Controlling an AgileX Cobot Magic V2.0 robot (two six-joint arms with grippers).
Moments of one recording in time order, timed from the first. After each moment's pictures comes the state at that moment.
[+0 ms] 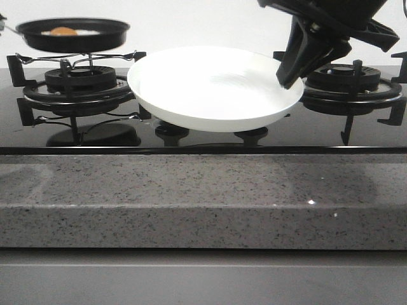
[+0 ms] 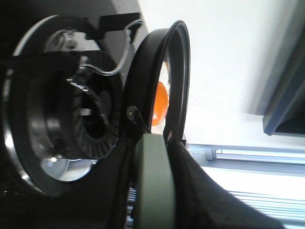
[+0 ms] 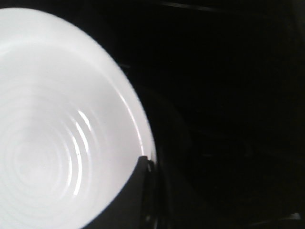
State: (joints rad) left arm 0.39 1.80 -1.24 -1.59 1.15 0.59; right arm 0.28 1.58 -1.24 0.39 0.71 -0.08
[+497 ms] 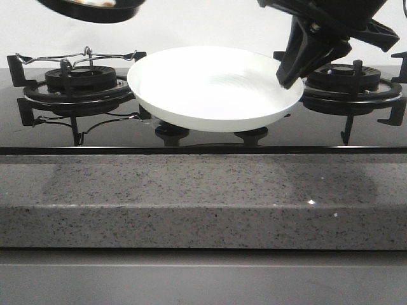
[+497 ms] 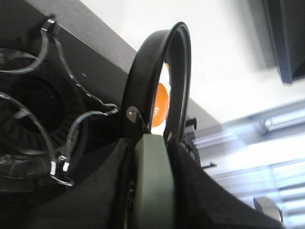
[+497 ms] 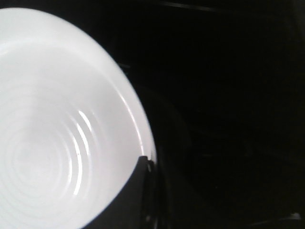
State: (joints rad) left arm 0.28 1.54 -1.24 -1.44 1.04 0.67; right arm 0.28 1.58 -1.24 0.39 0.71 -0.08
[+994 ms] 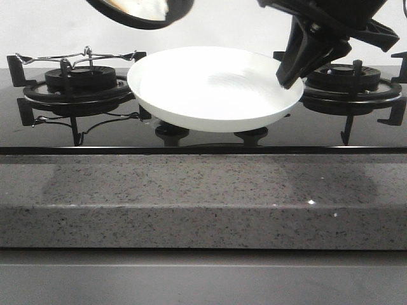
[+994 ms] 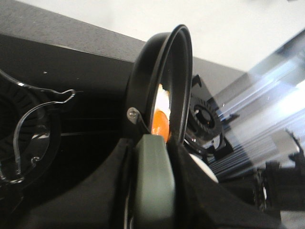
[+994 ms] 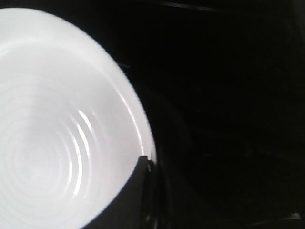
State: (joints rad) left arm 0.02 1.38 -1.24 -1.23 0.85 0.76; right arm 0.28 1.58 -1.24 0.39 0.71 -0.08
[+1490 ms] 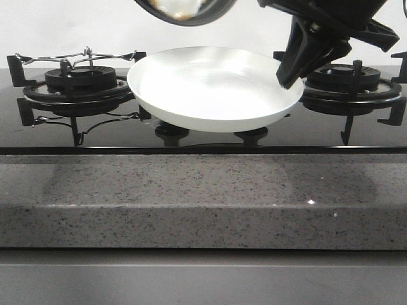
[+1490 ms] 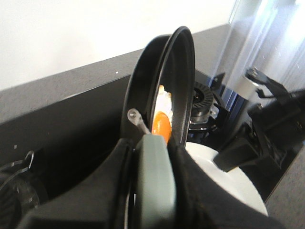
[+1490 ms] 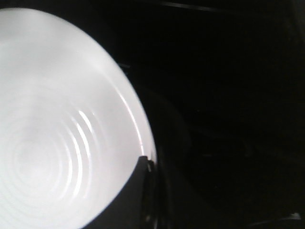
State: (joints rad) left arm -0.20 1.30 -1.24 -1.16 0.74 1.18; right arm 0.28 1.58 -1.24 0.39 0.71 -0.08
